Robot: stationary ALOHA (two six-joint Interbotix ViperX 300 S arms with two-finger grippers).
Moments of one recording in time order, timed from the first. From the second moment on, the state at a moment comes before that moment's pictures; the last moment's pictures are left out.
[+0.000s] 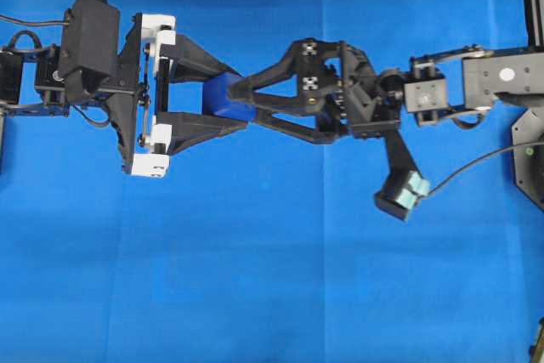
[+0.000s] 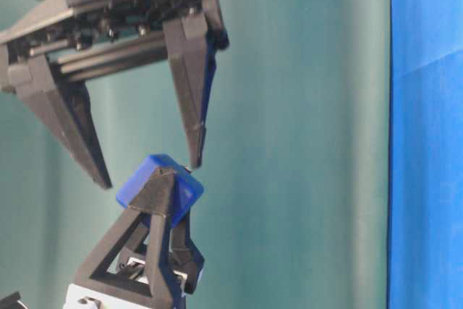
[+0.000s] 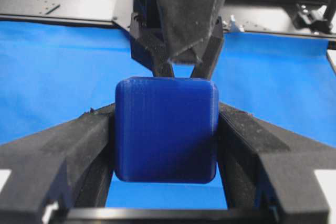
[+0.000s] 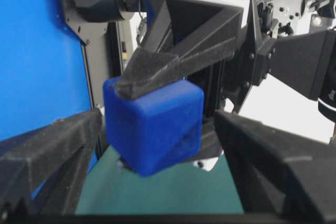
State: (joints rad) left arm 0.00 -0.32 0.75 0.02 -0.33 -0.08; right arm -0.03 -0.20 0.56 -0.53 -0.24 -0.84
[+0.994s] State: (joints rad) left arm 0.01 -0.33 0.75 0.02 -0.33 -0.07; right arm -0.03 -0.15 0.50 -0.53 -0.19 -0.83
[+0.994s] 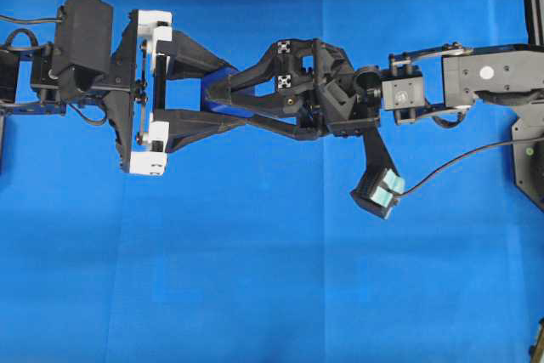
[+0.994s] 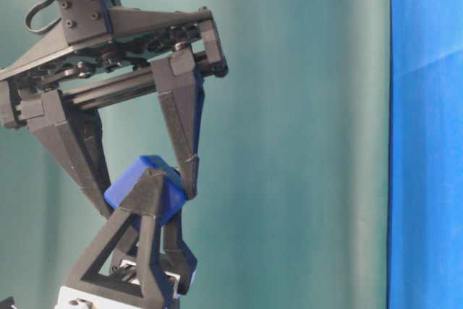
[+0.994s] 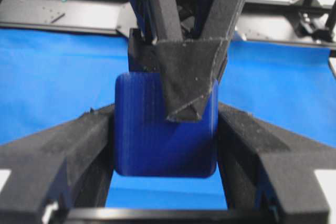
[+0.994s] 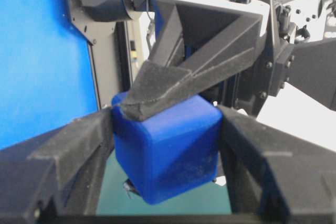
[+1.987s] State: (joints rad) left arm 0.00 -0.32 0.75 0.02 -0.33 -0.08; right arm -0.04 -0.16 0.49 -0.52 -0.15 -0.81
